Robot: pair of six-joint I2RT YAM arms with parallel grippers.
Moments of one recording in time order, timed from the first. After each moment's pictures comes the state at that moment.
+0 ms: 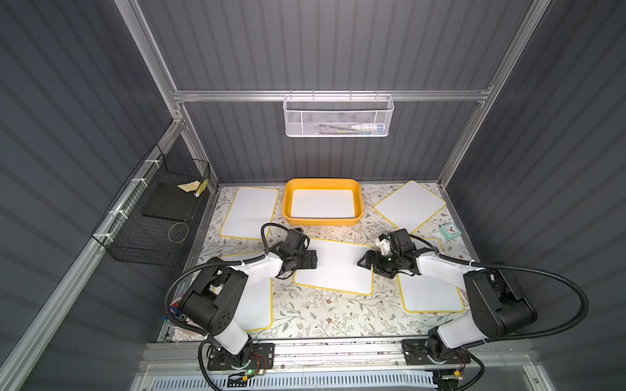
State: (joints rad) left arm -0.58 1.62 0.79 -0.15 0.07 -0.48; right arm 0.34 1.51 0.68 -0.21 -0.49 0.59
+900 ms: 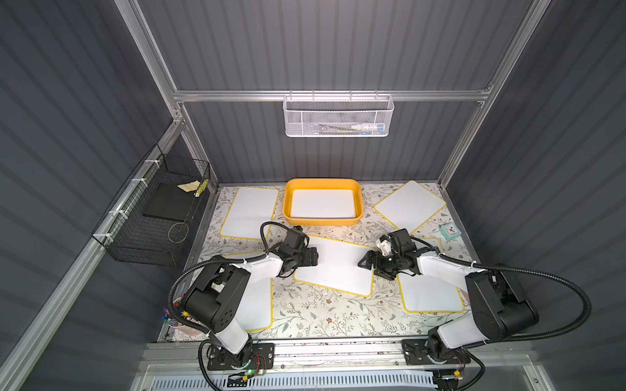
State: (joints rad) left arm -0.57 1.65 0.78 -0.05 0.07 -0.50; right arm 0.34 1.49 0.68 -0.27 -0.50 0.63
